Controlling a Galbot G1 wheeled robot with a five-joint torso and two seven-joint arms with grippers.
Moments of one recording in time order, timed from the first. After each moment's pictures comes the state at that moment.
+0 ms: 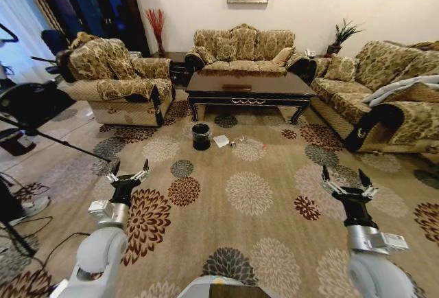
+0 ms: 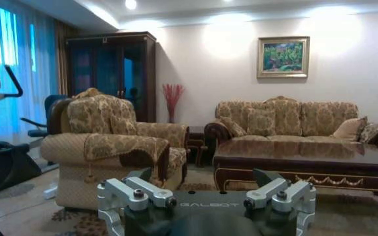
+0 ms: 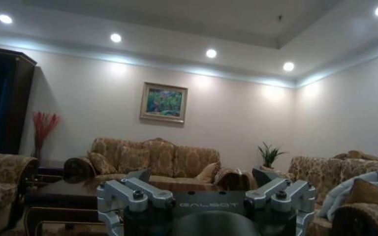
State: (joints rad) left arm 1.56 -1.33 -0.80 -2.22 -0.34 0.13 -0.10; right arm -1.73 1.15 0.85 2.17 0.40 0.24 0.19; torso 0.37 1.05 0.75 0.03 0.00
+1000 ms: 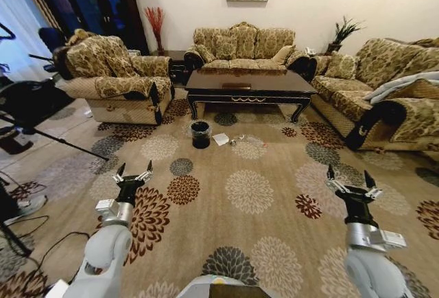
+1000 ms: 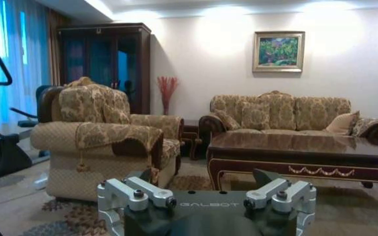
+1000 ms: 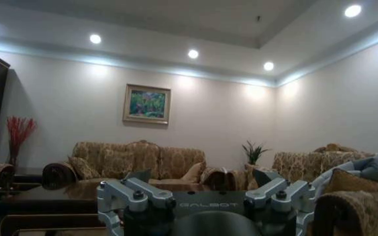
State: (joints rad) left arm 1.53 -1.32 -0.77 -2.16 -0.34 0.11 -0.08; right arm -1.69 1.13 0.83 2.12 0.43 0.28 0.25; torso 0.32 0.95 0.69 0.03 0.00
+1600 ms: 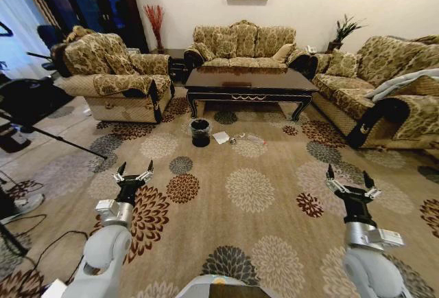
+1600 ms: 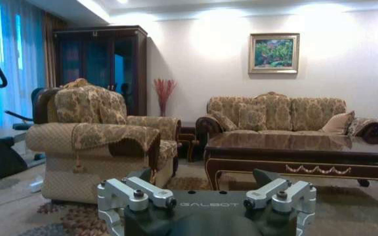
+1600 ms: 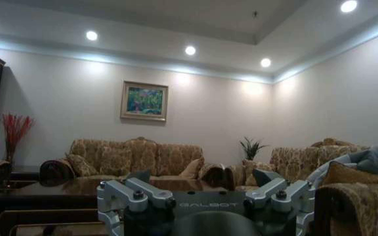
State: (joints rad) left arm 1.54 -1.32 -0.77 -2.16 -0.33 0.09 -0.07; right arm -1.68 1.13 0.82 2.11 0.43 0.28 0.26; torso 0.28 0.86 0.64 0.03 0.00
